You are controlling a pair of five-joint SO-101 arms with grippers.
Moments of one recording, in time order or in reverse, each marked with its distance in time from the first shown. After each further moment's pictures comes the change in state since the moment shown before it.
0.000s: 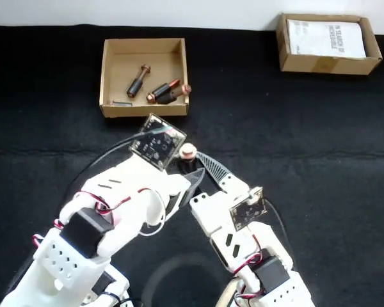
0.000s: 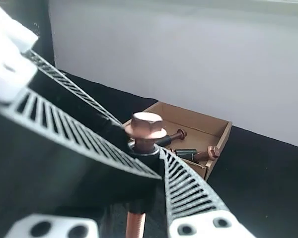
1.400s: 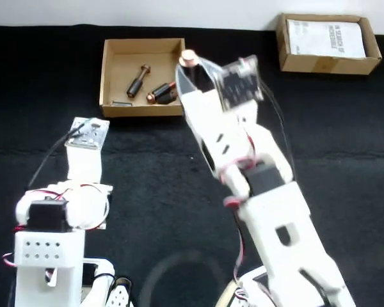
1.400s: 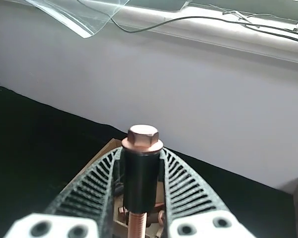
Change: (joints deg) left arm -36.1 -0.1 7.4 19.9 -8.5; right arm 7.8 70.2 -65.6 0.0 1.4
